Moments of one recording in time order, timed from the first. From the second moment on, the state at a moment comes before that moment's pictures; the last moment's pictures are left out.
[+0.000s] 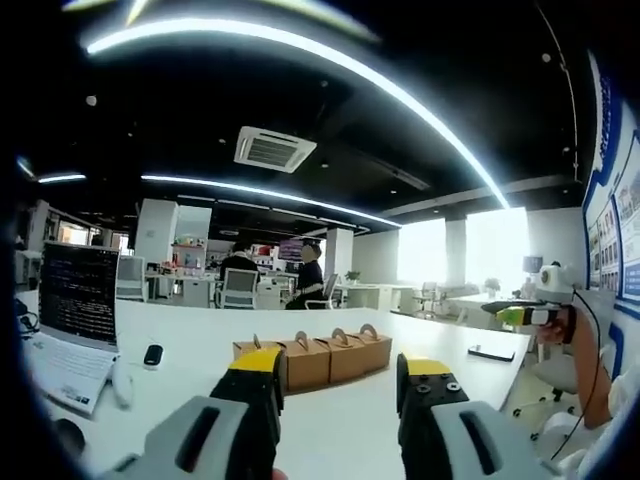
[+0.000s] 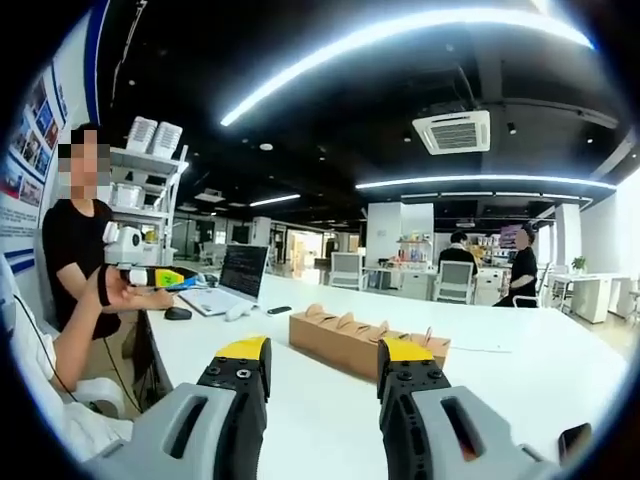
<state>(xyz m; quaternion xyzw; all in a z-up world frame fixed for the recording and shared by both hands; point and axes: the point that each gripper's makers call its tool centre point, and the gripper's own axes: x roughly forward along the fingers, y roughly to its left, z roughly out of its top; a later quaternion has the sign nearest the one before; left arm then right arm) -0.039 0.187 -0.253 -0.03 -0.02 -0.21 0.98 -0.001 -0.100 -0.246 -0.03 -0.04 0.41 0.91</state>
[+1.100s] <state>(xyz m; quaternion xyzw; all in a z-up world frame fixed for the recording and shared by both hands) -0.041 0.187 -0.249 -0.03 -0.02 -0.21 0.98 -0.003 -0.099 -0.244 -0.04 -0.04 0.41 0.91</state>
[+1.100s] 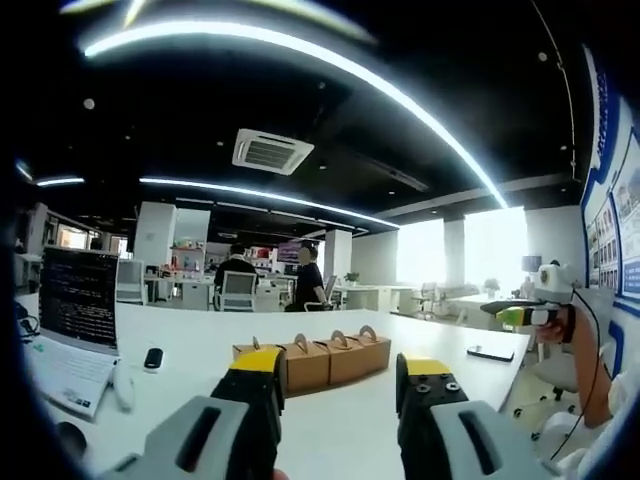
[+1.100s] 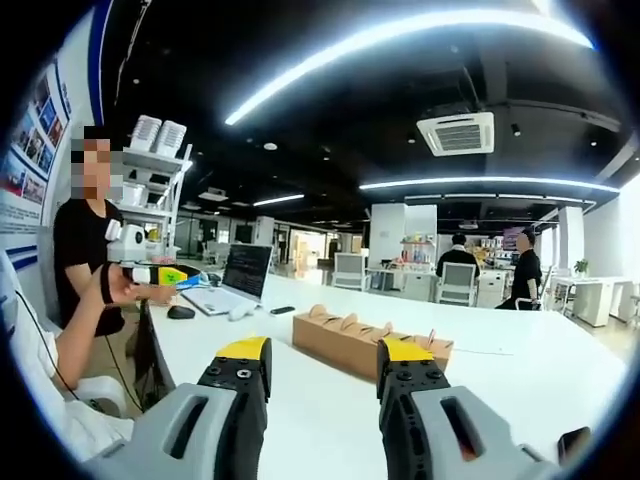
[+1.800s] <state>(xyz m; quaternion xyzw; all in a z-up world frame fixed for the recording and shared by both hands) -0.040 0.177 -0.247 -0.02 -0.03 -0.22 0.97 -0.008 -0.087 -0.249 -0.04 -0.03 0.43 0.90</state>
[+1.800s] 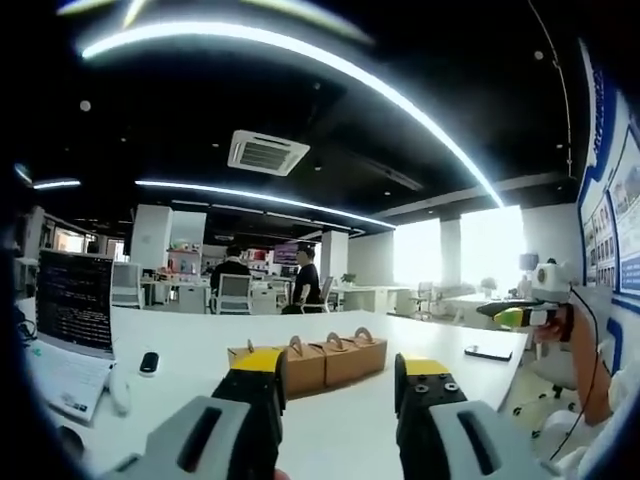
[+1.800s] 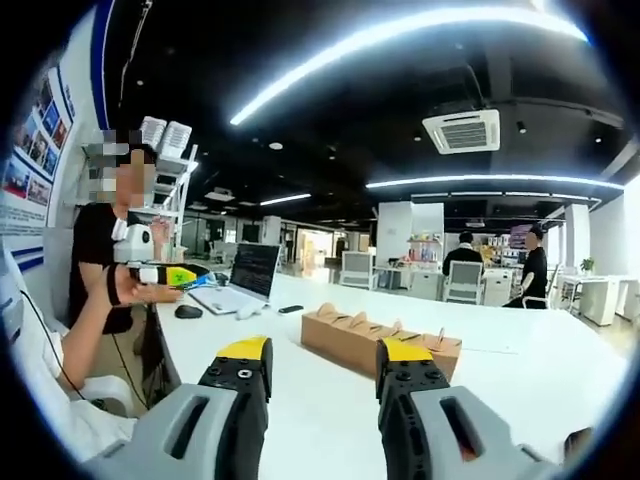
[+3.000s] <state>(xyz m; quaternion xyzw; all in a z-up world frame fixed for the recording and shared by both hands) -0.044 0.193 -0.239 -0.05 -0.04 -0.22 0.97 -0.008 -0.087 -0.251 -0.05 -0.03 0.43 0.90</state>
